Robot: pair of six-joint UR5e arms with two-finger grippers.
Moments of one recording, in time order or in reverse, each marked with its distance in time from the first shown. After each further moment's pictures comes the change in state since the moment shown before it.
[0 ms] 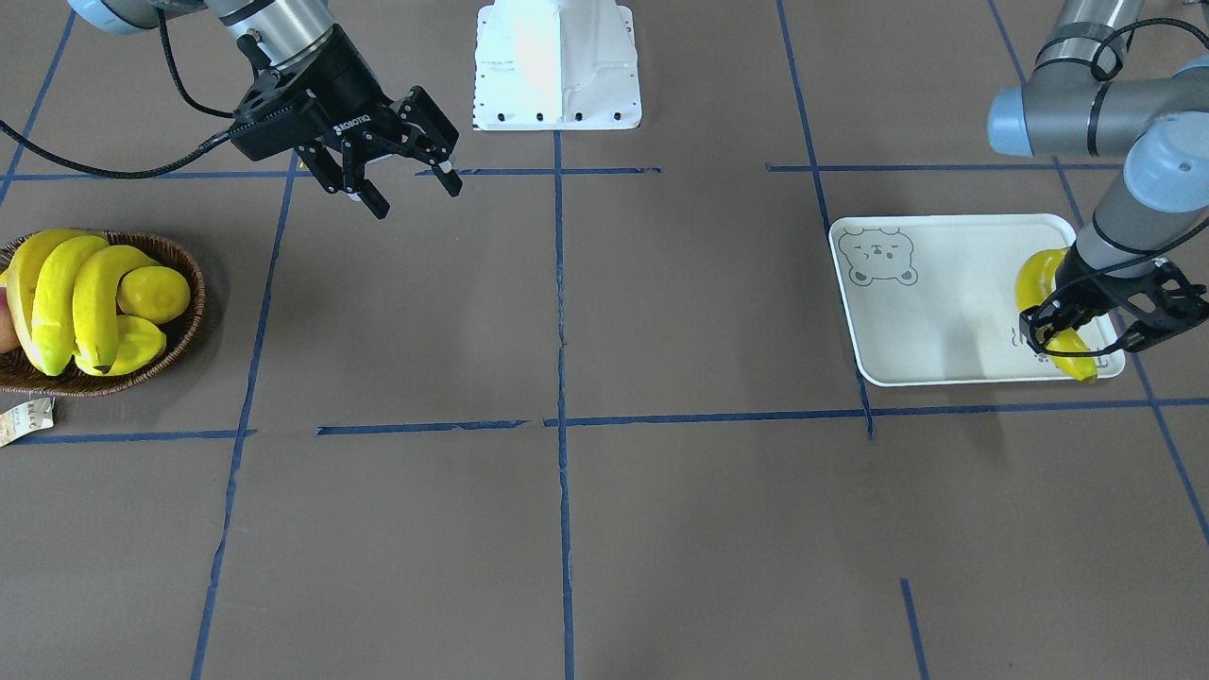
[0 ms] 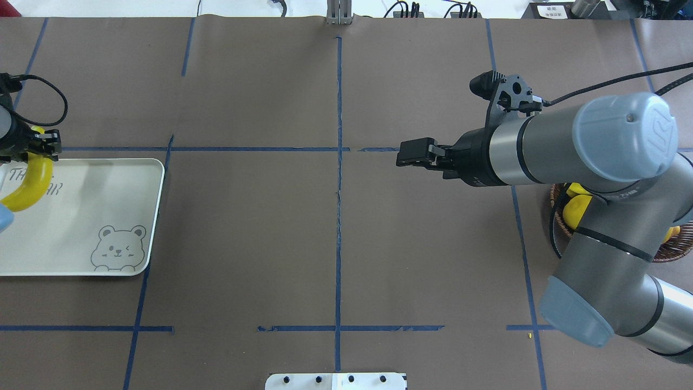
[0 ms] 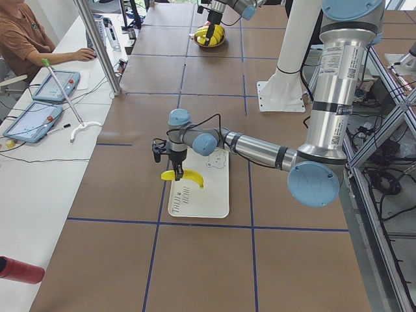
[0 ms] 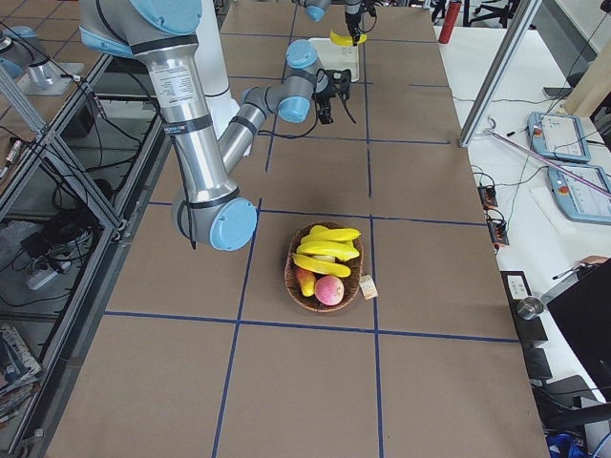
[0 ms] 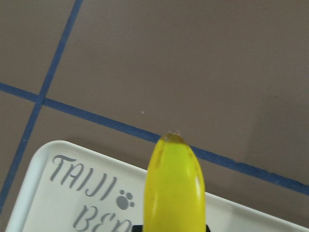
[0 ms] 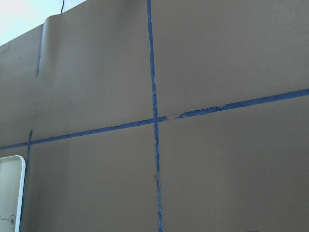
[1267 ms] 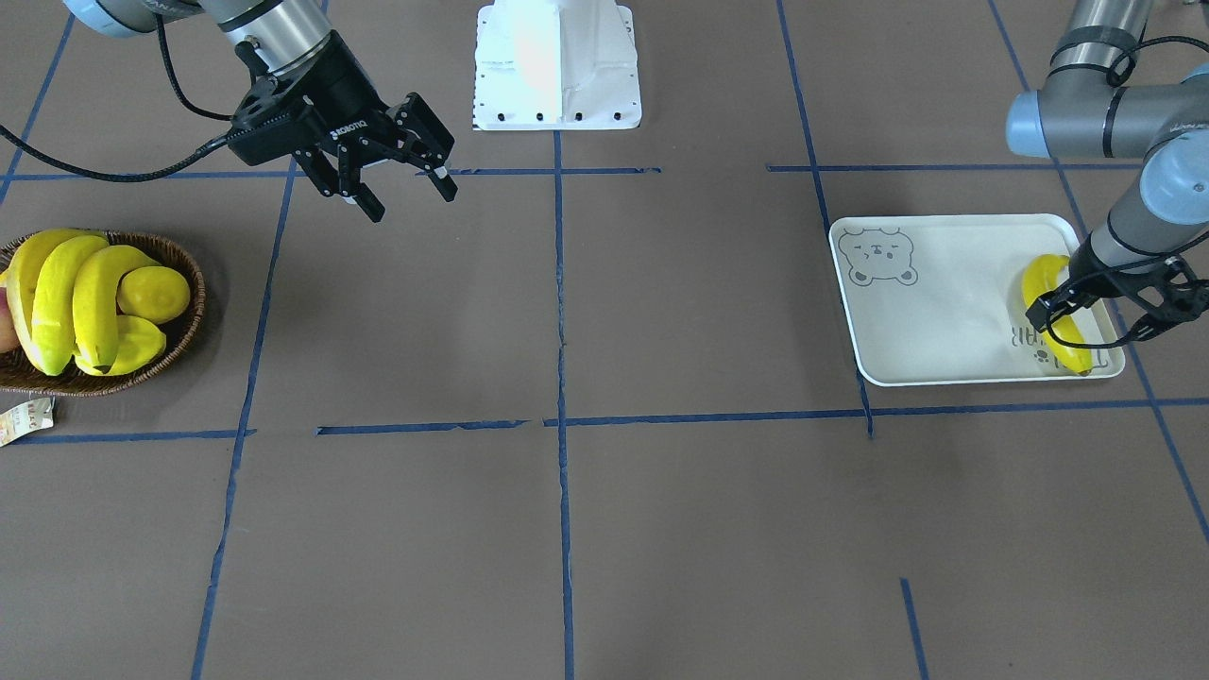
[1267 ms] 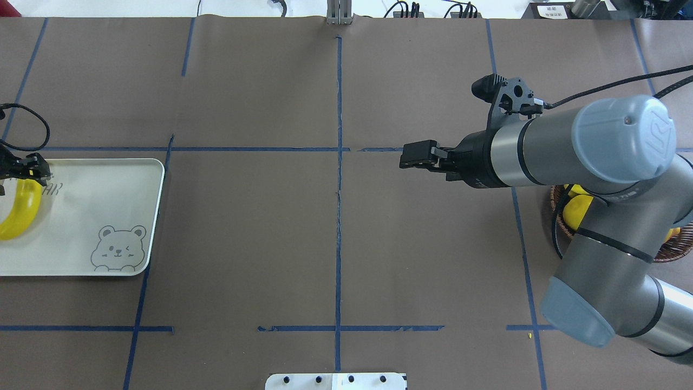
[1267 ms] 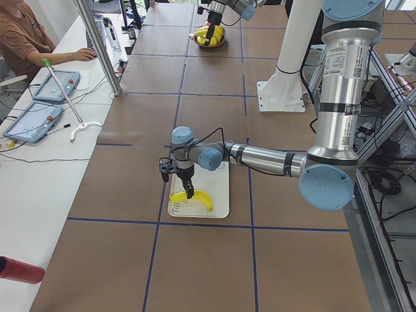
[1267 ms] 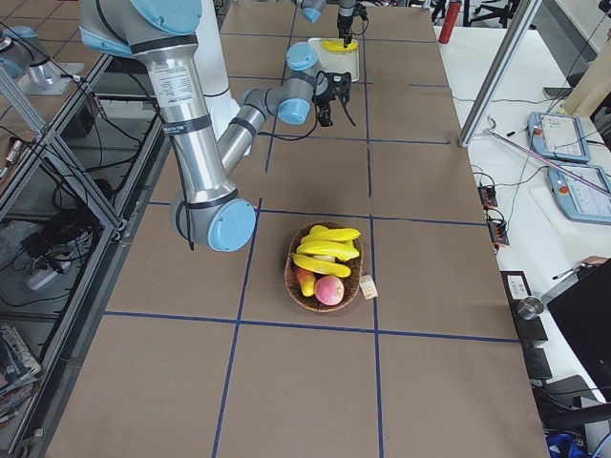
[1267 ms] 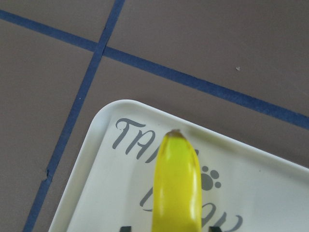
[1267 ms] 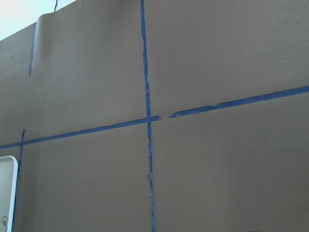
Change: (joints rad) left arm 0.007 0.069 0.034 -0.001 -0.059 -0.004; right arm -0.001 -0.011 -0.004 0.000 0.000 0.000
